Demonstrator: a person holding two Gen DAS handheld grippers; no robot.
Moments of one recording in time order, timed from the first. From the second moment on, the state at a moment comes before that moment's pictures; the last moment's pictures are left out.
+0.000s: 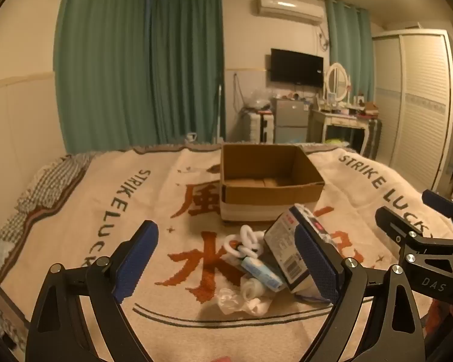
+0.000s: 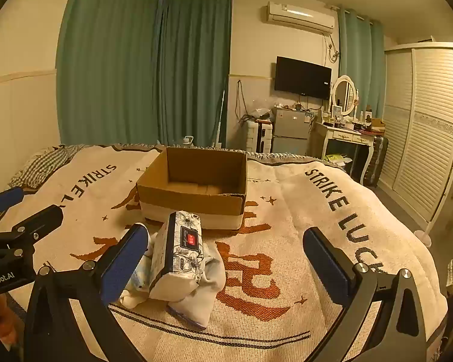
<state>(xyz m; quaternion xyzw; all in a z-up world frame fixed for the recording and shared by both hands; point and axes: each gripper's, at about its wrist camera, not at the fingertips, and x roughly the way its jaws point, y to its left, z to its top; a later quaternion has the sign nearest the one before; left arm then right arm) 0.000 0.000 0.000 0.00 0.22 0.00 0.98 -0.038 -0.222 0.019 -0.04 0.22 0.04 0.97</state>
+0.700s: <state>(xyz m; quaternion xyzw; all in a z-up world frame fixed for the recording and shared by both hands) 0.000 -0.002 0.000 0.01 0.22 -0.01 0.98 -0.036 -0.219 0.016 -0.04 0.22 0.05 0.97</state>
